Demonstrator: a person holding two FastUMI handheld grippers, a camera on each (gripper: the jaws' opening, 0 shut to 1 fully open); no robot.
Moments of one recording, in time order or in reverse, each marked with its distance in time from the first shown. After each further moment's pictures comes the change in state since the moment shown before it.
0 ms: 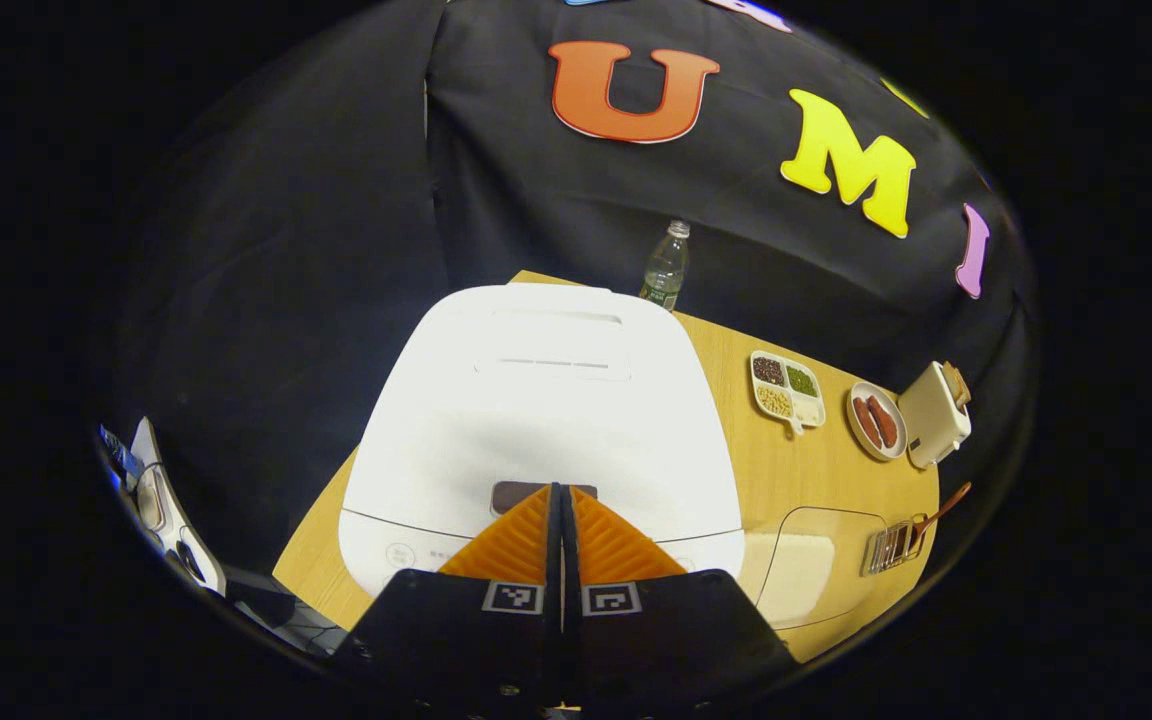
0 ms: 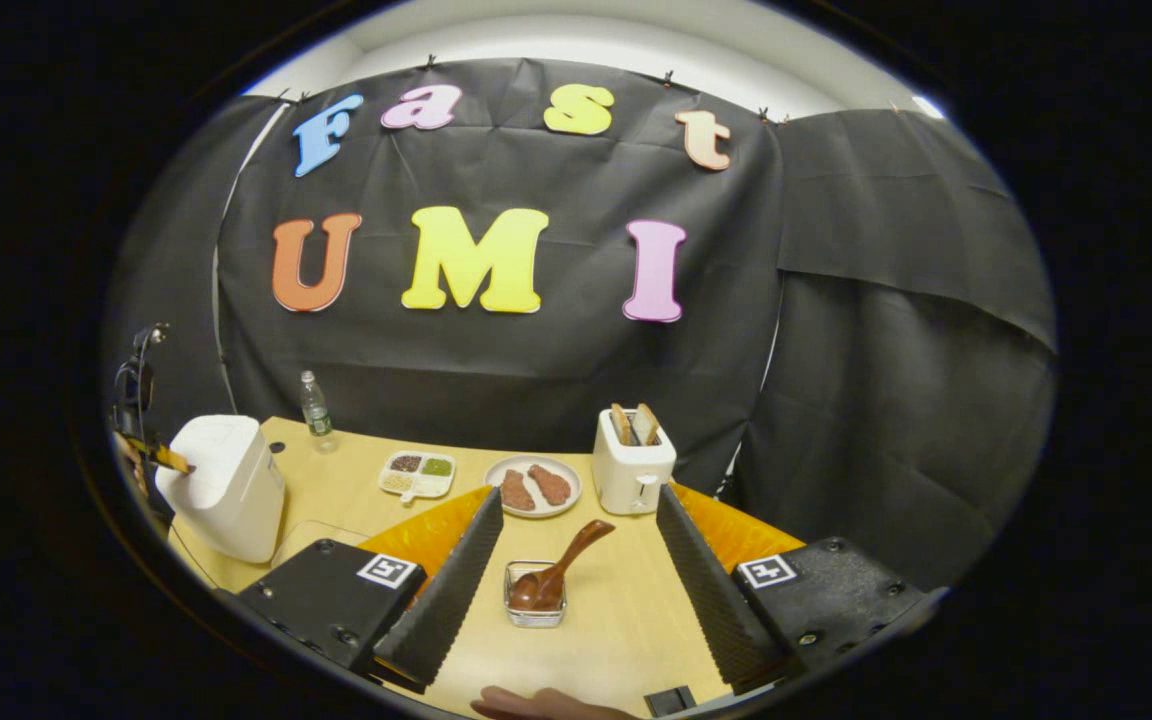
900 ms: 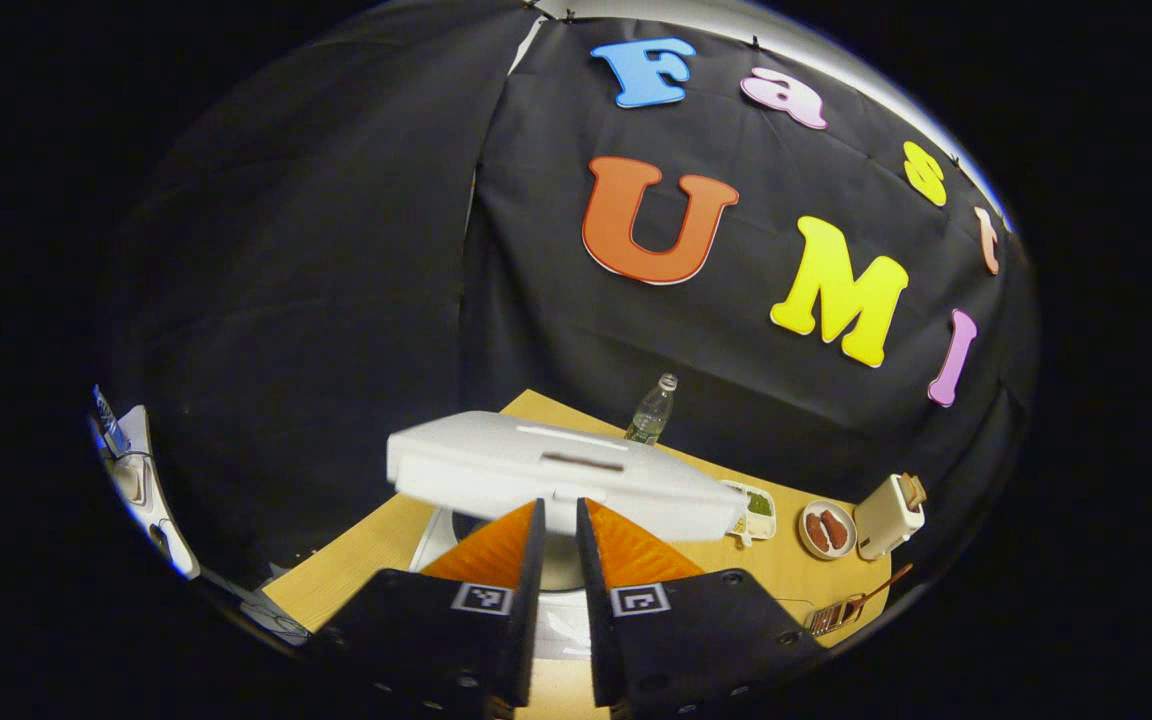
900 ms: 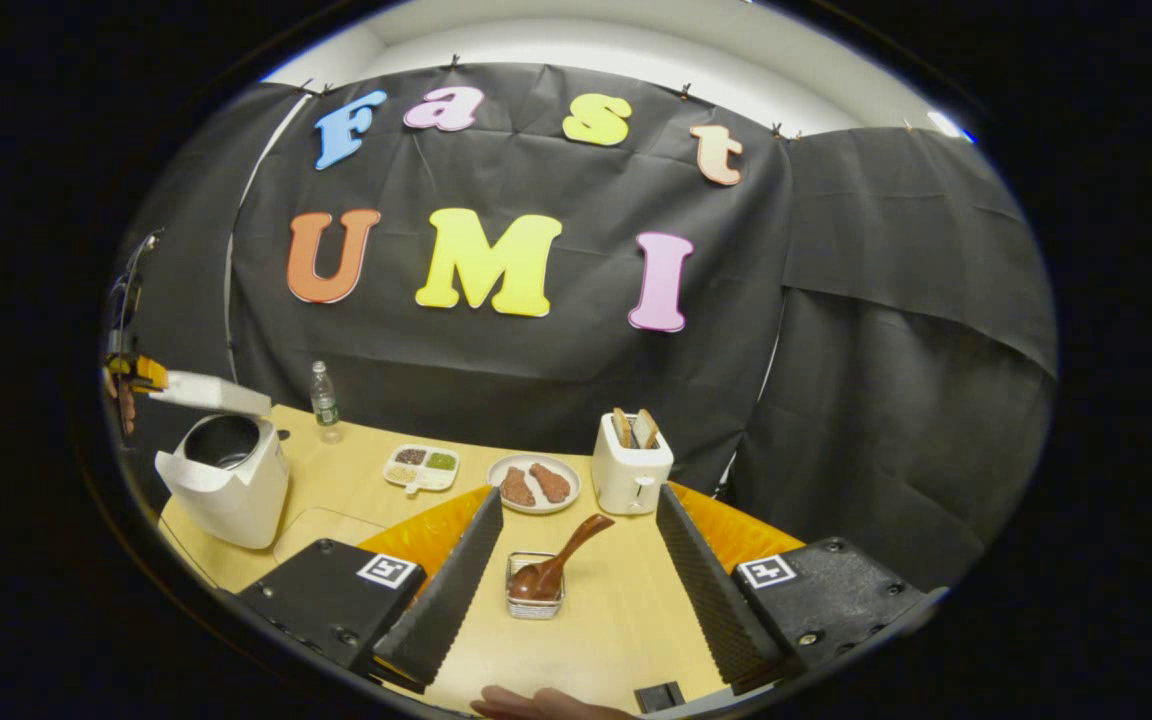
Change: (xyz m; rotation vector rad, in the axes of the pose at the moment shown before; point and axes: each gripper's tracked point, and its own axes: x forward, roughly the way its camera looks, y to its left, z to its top) left arm -0.092 0.012 0.092 -0.163 -0.383 -0.028; right arm -0.029 0.007 -0.001 -0.051 -0.023 0.000
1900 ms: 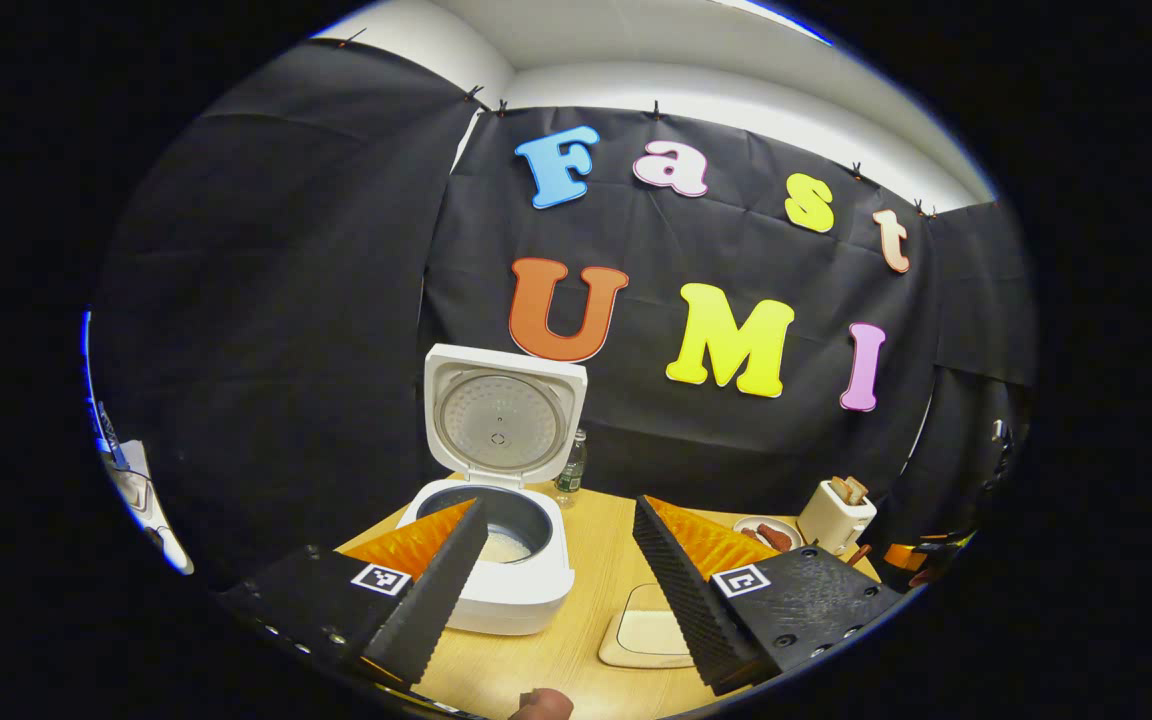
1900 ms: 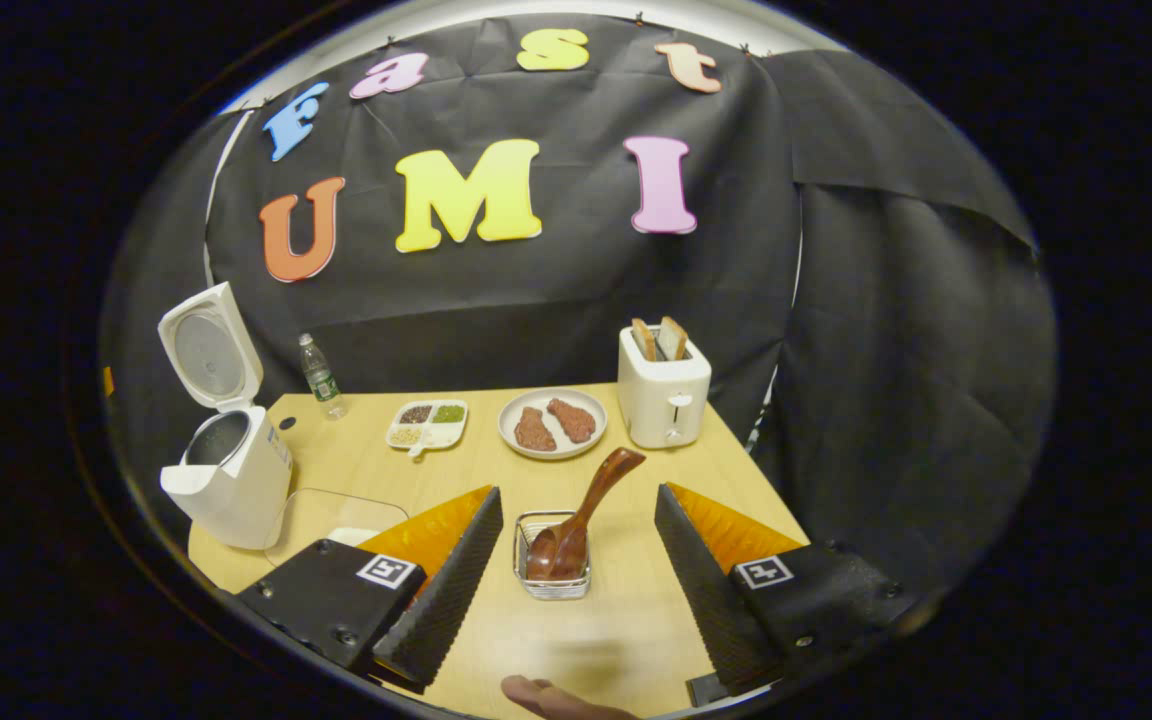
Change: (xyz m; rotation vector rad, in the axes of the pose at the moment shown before) left arm -0.141 -0.093 -0.025 0.113 -0.297 -0.130; right arm 0.108 -0.006 -0.114 0.193 0.256 0.116
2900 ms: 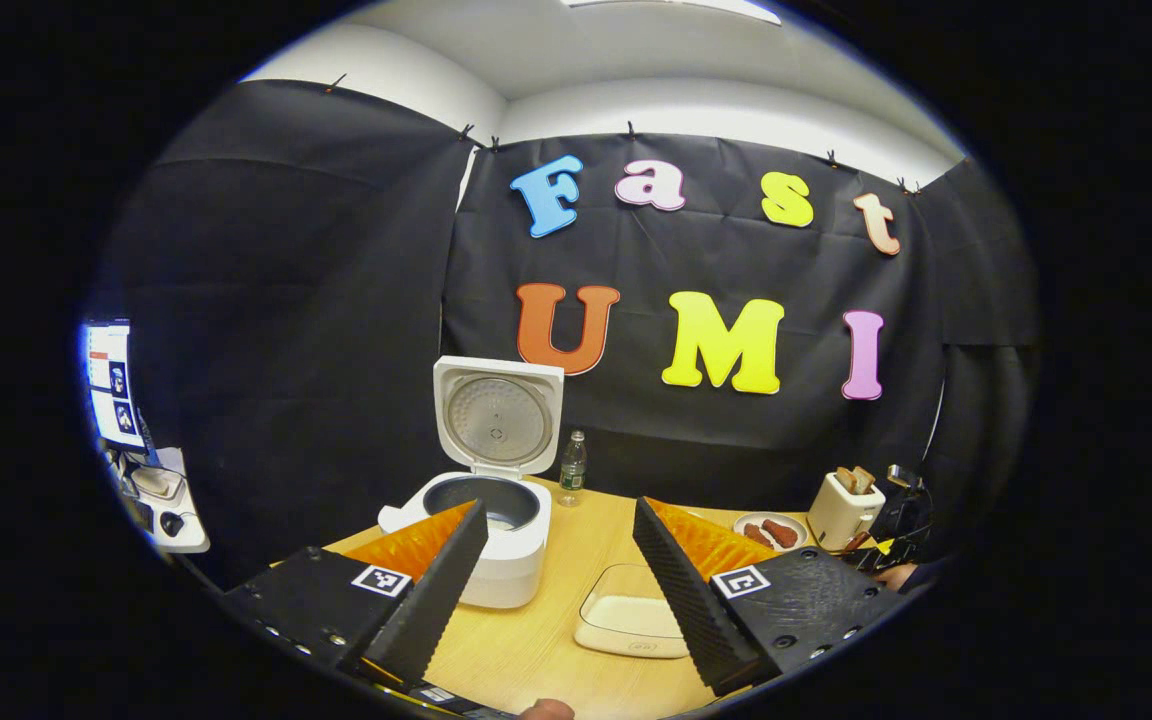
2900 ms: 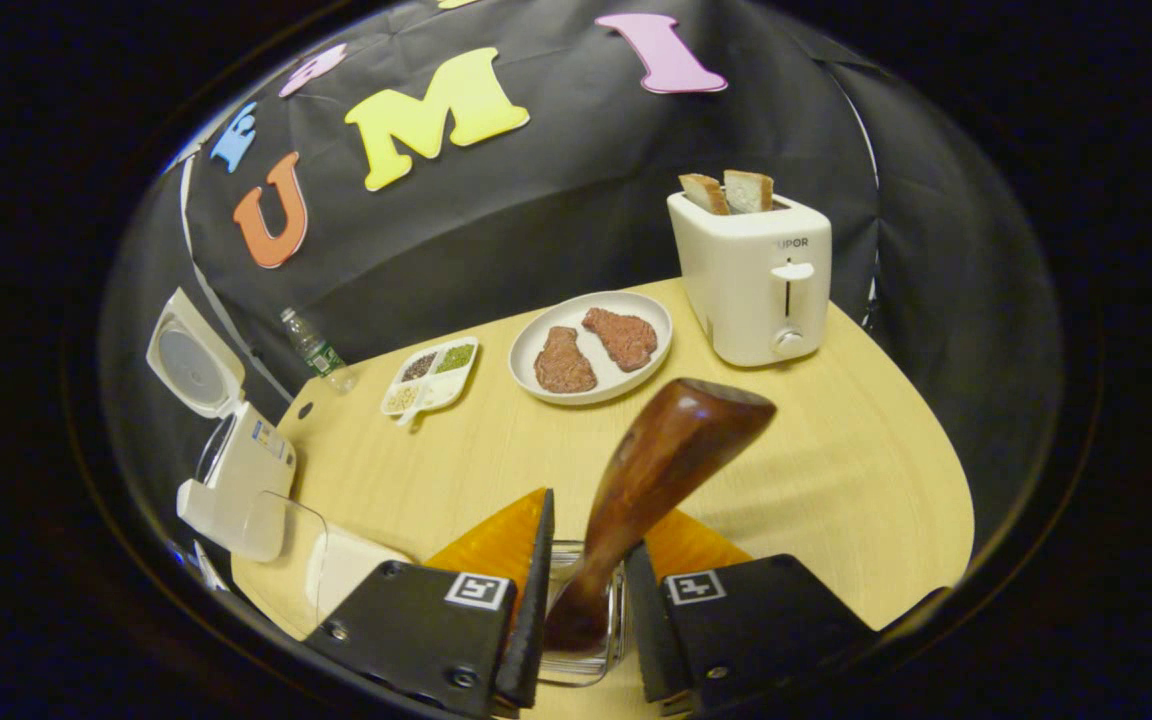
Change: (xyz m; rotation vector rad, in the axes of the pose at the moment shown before) left arm -0.067 -0.053 -0.031 0.069 -0.050 0.117; right arm 0.171 0.000 -0.053 0.116 0.198 0.208
